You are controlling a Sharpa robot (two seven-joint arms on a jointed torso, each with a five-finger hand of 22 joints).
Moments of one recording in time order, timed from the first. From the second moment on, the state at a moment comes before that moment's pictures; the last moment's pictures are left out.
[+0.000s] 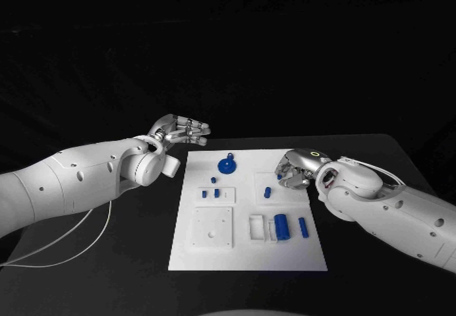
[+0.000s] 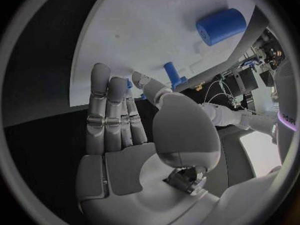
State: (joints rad) left arm 1.28 -0.76 -0.13 1.22 -0.21 -0.27 0.31; left_hand 1.37 -0.03 0.20 -0.07 0.14 1.05 0.14 0.07 0.06 1.14 0.11 0.07 0.06 1.28 0.08 0.07 0.08 0.05 1.05 0.06 0.07 0.43; right arm 0.97 -0.70 0.23 1.39 -1.79 -0.14 -0.18; right_hand 1.22 -0.17 0.53 -0.22 0.21 1.12 0.11 0.07 0.07 1.23 0.06 0.07 0.06 1.43 -0.04 0.69 0.81 0.13 1.46 -0.06 0.40 0.86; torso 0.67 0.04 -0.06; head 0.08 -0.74
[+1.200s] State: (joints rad) left arm 1.28 -0.76 -0.13 1.22 -0.21 -0.25 0.31; left_hand 1.37 -0.03 0.19 -0.07 0.14 1.05 0.14 0.07 0.06 1.14 0.11 0.07 0.06 1.28 0.08 0.07 0.08 0.05 1.06 0.06 0.07 0.36; right arm 0.98 -0.67 0.21 1.37 -1.86 -0.17 -0.22; right_hand 1.22 -0.13 0.71 -0.25 0.11 1.25 0.08 0.06 0.07 1.35 0.02 0.06 0.06 1.45 -0.06 0.69 0.82 0.11 1.47 -0.09 0.45 0.96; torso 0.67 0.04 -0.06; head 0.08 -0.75
